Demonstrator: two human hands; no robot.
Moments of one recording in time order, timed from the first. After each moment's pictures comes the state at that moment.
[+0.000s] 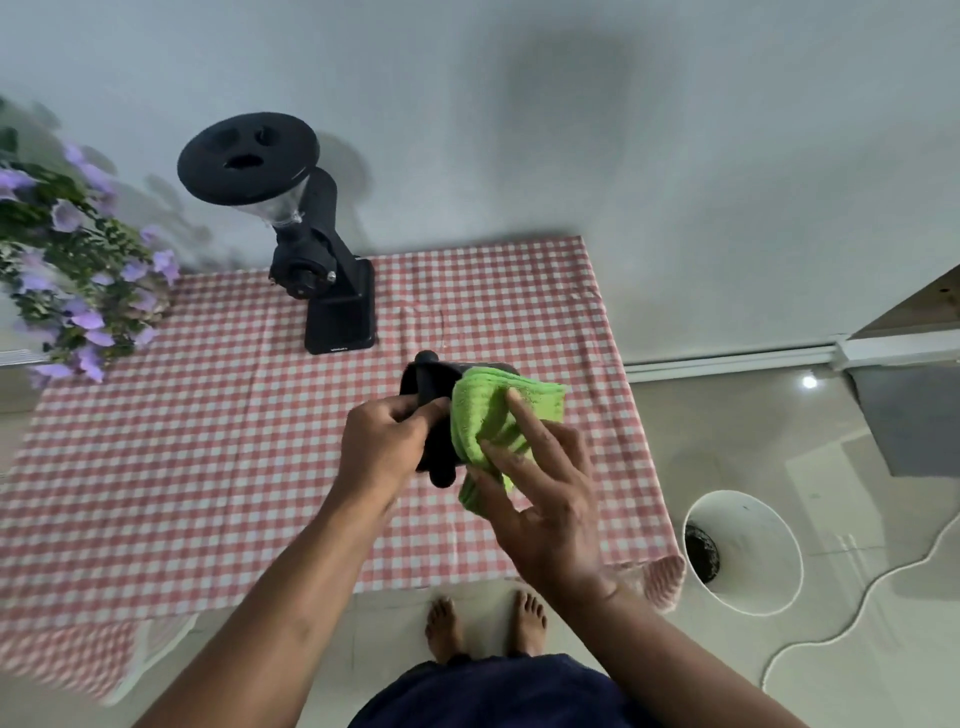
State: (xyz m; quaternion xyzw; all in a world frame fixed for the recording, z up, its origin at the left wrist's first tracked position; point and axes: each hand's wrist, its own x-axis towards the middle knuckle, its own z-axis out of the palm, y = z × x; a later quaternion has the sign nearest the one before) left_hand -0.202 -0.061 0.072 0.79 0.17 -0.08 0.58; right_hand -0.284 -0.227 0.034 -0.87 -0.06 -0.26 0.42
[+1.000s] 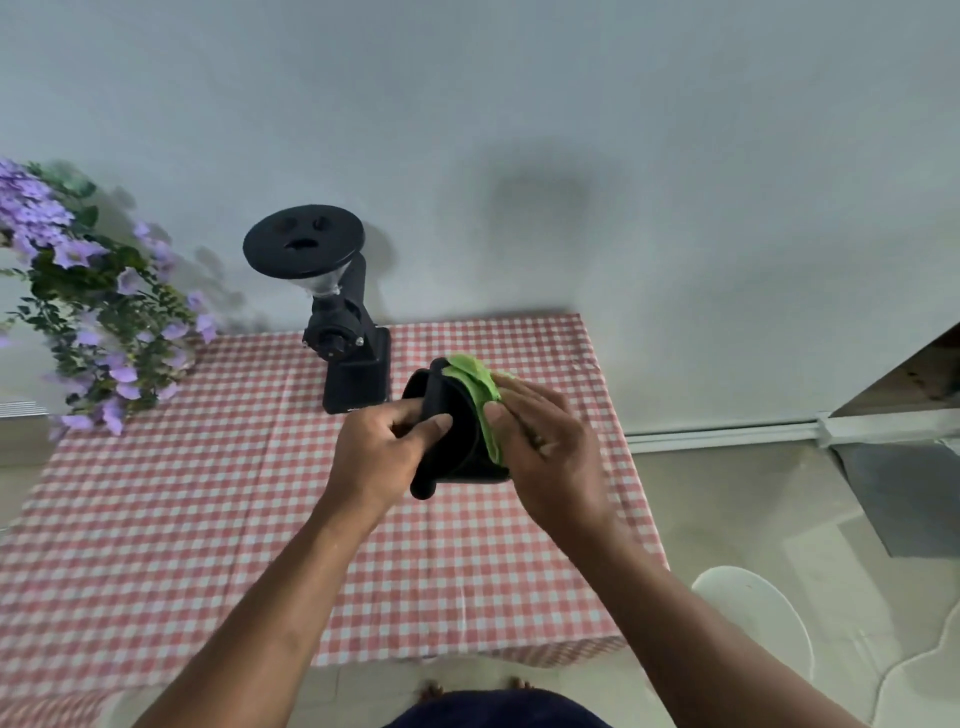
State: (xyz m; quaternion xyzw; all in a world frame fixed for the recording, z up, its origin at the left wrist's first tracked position) left_hand -0.185 -0.027 0.118 0.81 0.02 -0.01 0.59; right_hand -0.216 -0.216 0.112 -0.82 -0.03 -0.15 0.55
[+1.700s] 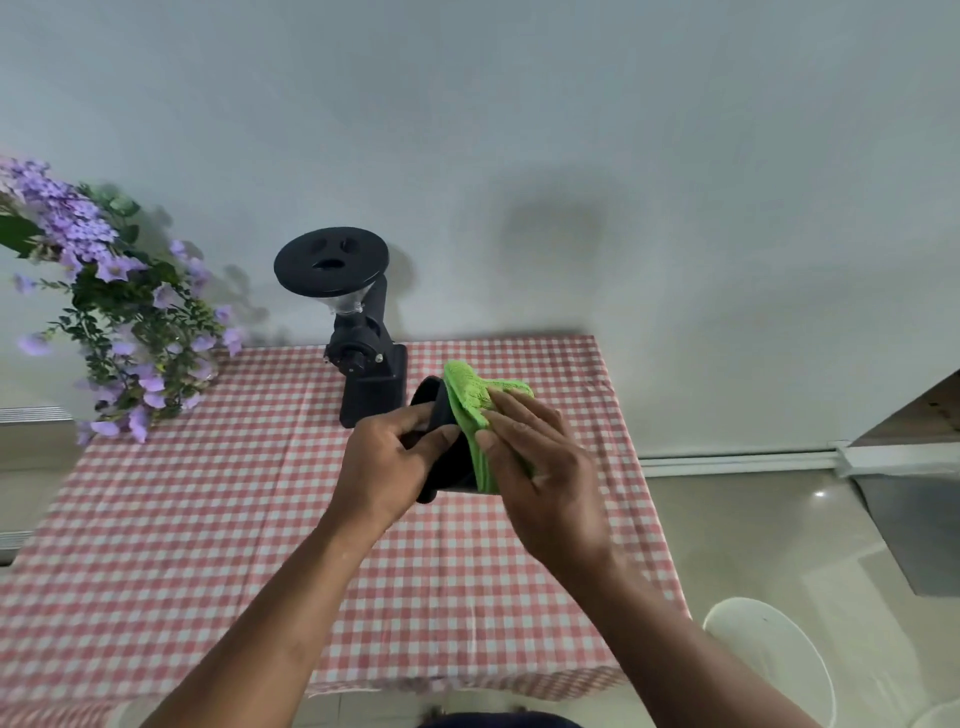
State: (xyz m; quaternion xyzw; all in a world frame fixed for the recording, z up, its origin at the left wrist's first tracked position) left_hand -0.181 -0.015 0.122 0.80 -0.03 0.02 0.59; right_hand -0.223 -0.193 0.121 -0.84 -0.09 -0.20 0.50
